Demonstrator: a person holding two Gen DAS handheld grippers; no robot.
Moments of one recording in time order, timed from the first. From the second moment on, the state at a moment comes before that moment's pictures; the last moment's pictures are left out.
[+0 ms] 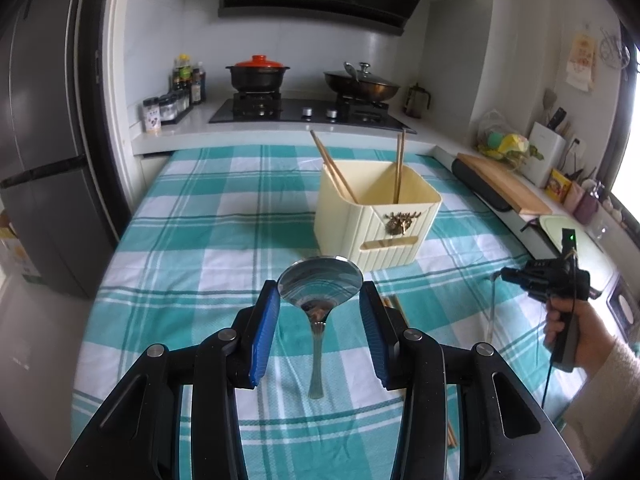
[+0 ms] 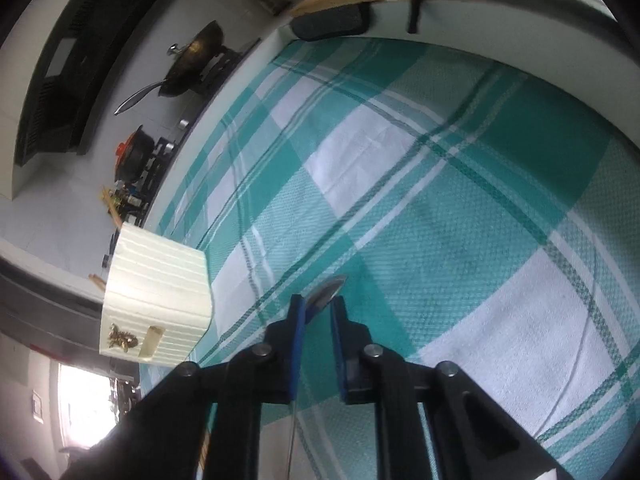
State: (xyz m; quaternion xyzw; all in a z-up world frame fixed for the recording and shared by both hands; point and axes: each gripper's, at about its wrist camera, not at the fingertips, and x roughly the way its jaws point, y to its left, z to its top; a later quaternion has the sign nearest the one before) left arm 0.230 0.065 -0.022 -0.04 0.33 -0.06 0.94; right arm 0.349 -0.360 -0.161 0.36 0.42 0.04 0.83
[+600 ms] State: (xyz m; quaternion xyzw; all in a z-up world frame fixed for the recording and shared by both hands) left arm 0.225 0.069 -0.021 -0.05 0.32 -0.06 0.94; right arm 0.356 -0.294 -0.148 0.13 0.44 -0.01 0.89
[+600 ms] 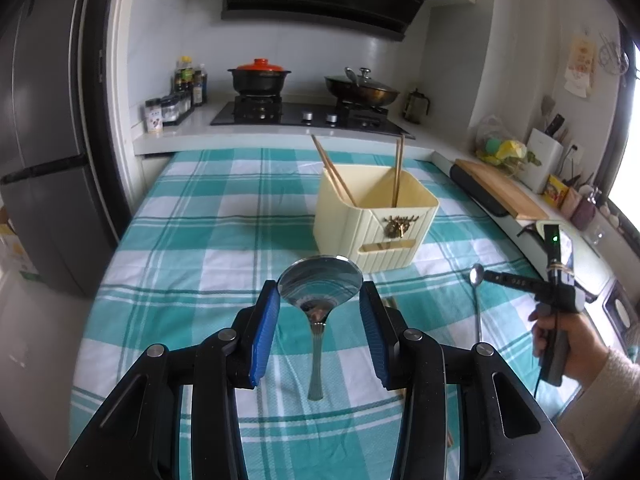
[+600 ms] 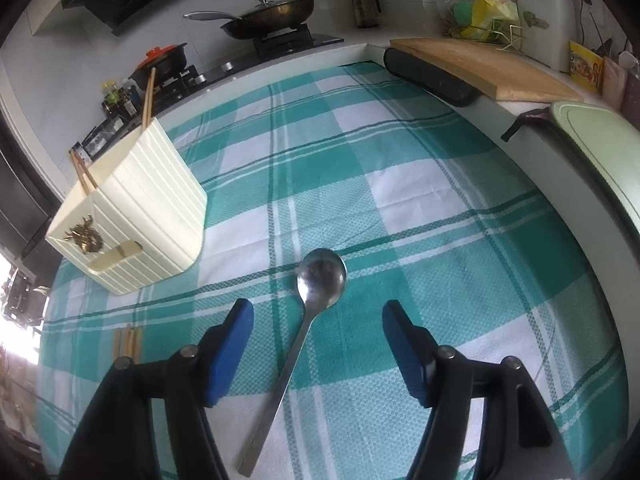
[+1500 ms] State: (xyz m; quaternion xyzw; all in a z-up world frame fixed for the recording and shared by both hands) left arm 0.223 0.076 -0.013 -0.07 0.32 -0.06 0.94; right arm 0.274 -0.230 -0.045 0.01 0.23 0.08 0.97
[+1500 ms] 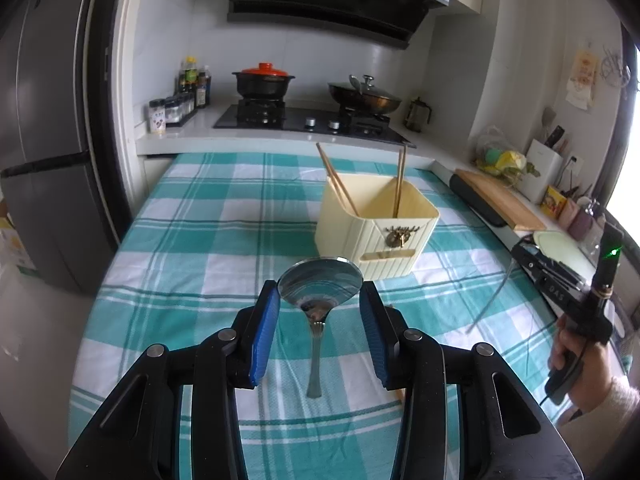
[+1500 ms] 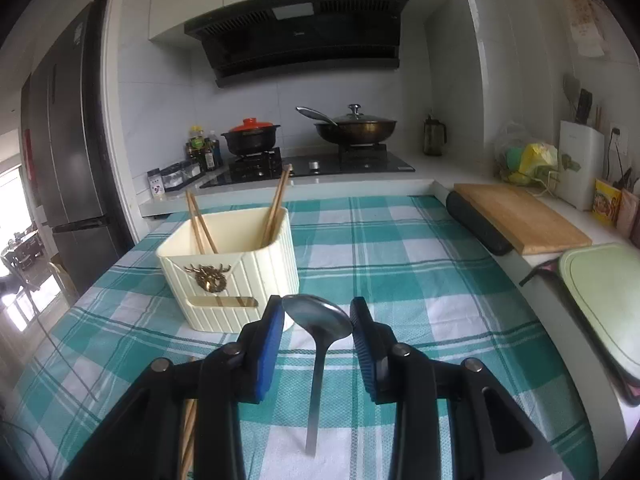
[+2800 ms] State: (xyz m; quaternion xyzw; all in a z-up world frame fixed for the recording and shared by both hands) left arm 0.226 0.072 -0.021 -0.07 0.32 -0.07 0.94; right arm 0.177 -0.225 -0.144 -0.01 0.44 0.22 0.87
